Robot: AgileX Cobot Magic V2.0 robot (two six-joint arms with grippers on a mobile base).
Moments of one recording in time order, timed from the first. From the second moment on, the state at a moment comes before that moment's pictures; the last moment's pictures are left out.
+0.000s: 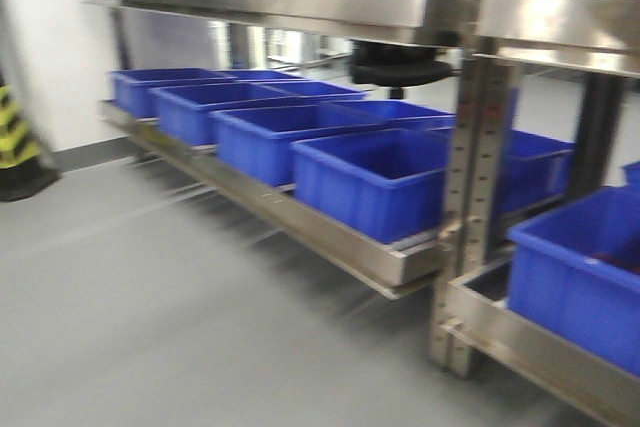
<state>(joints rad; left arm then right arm) -0.04 1.63 -1.52 -1.74 1.09 0.76 -0.16 1.52 -1.38 1.78 0.70 -0.81</state>
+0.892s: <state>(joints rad) -0.04 1.63 -1.52 -1.74 1.09 0.76 -0.16 1.52 -1.38 1.78 0.69 -0.81</state>
